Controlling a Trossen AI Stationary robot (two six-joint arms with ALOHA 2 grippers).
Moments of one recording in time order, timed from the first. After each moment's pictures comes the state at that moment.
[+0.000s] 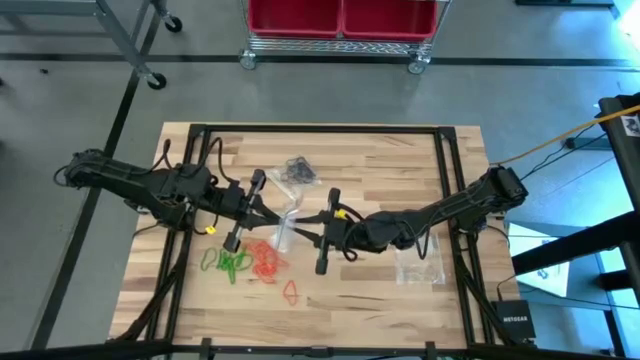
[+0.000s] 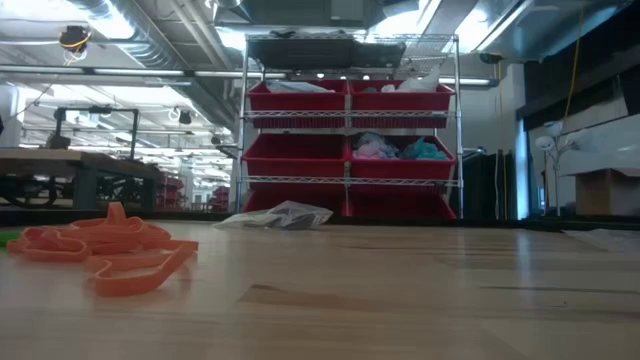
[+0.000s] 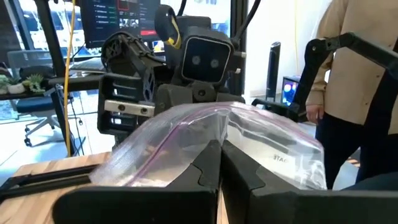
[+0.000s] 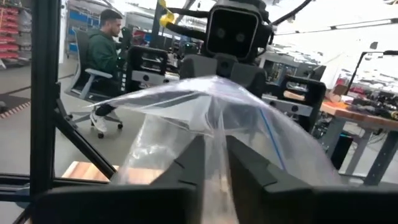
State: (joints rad) left arm -0.24 1.05 0.96 0.09 0.02 0.05; right arm 0.37 1.70 1.30 0.53 0.48 -0.25
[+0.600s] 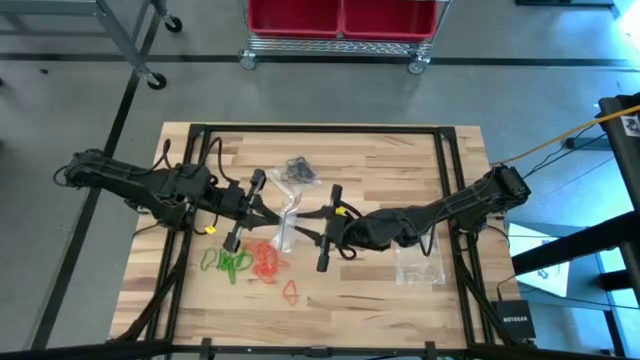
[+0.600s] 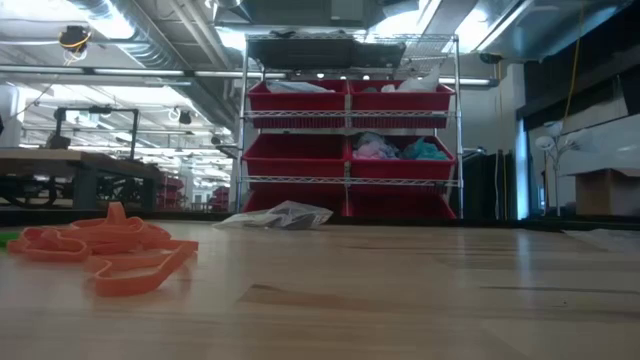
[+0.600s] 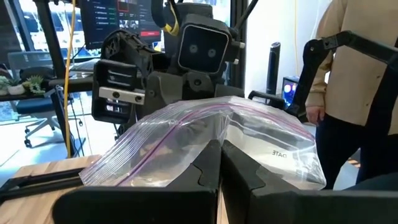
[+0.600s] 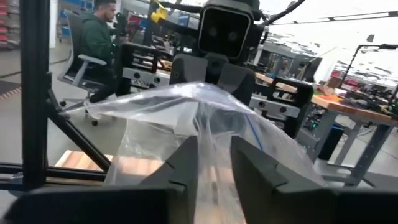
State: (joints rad) left arm -0.23 1.05 0.96 0.10 0.02 0.05; right arm 0.37 1.67 1.36 0.39 0.51 -0.25
